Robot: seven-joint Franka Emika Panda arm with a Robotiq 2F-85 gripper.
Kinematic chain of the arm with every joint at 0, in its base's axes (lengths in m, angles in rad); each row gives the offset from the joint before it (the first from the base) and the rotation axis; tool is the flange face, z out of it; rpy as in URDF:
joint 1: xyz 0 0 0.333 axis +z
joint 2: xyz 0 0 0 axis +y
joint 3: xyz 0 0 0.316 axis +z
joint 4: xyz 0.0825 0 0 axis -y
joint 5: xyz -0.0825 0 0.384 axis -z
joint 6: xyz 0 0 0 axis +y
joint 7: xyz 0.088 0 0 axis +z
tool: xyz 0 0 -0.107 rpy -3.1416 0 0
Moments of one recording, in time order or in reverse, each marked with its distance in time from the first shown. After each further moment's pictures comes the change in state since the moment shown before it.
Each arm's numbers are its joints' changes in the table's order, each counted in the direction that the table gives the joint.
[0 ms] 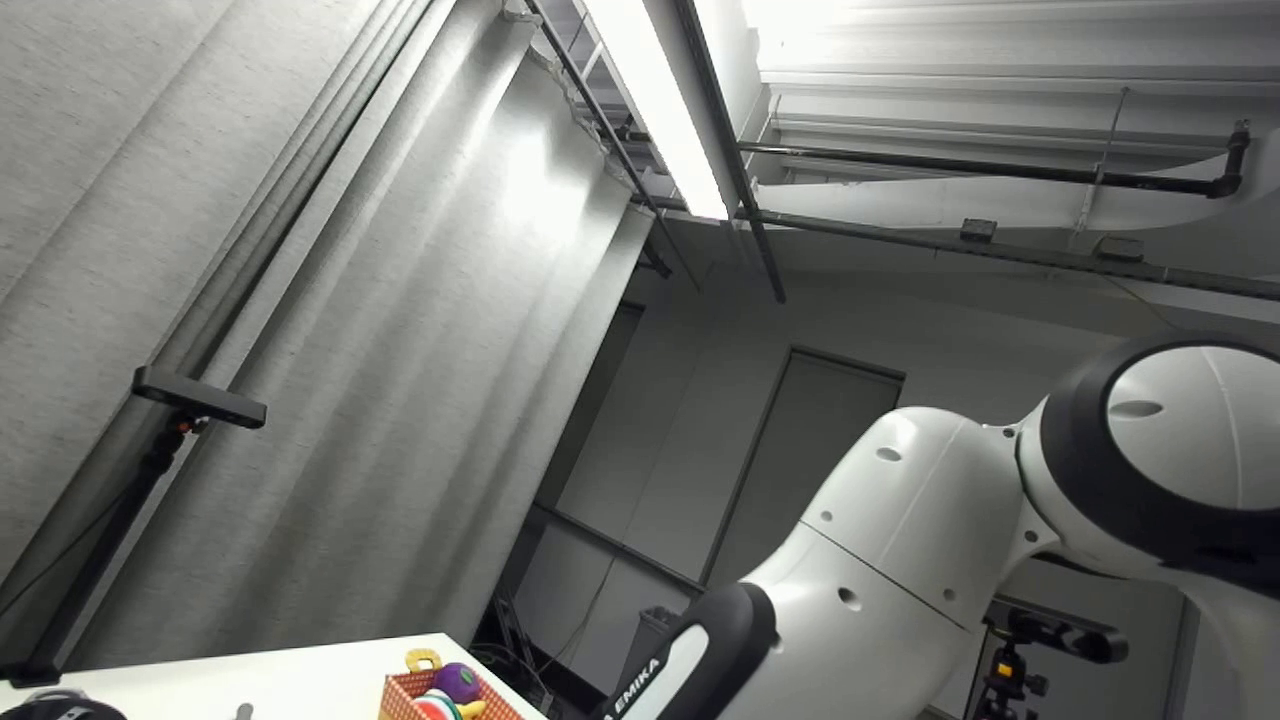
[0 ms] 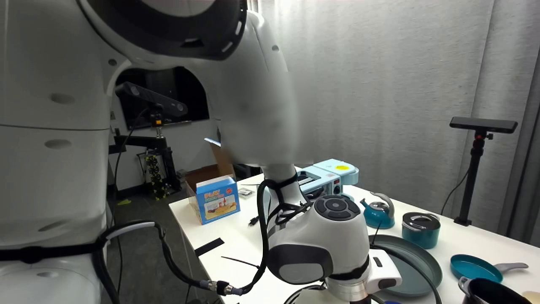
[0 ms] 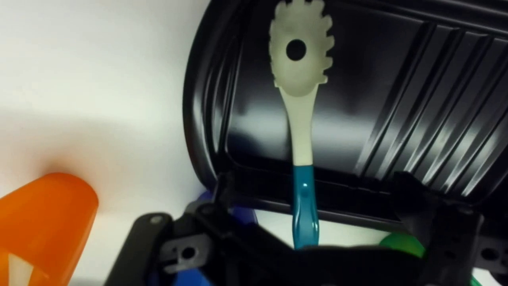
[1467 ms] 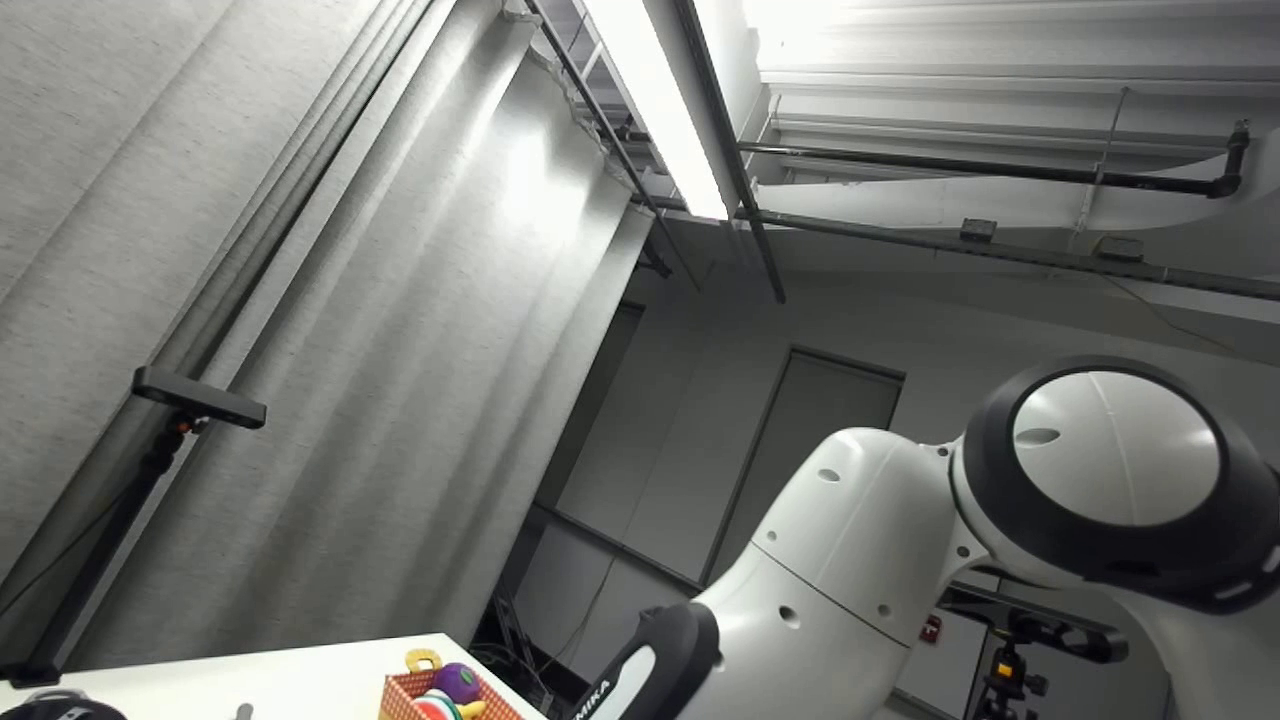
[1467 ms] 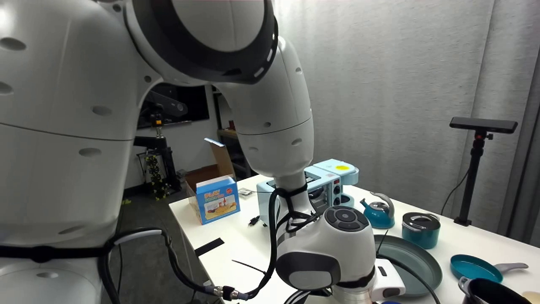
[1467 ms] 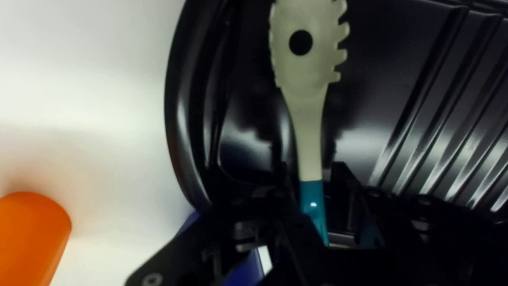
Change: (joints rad) arm -0.019 0.109 0.016 0.078 0.000 0.001 0.000
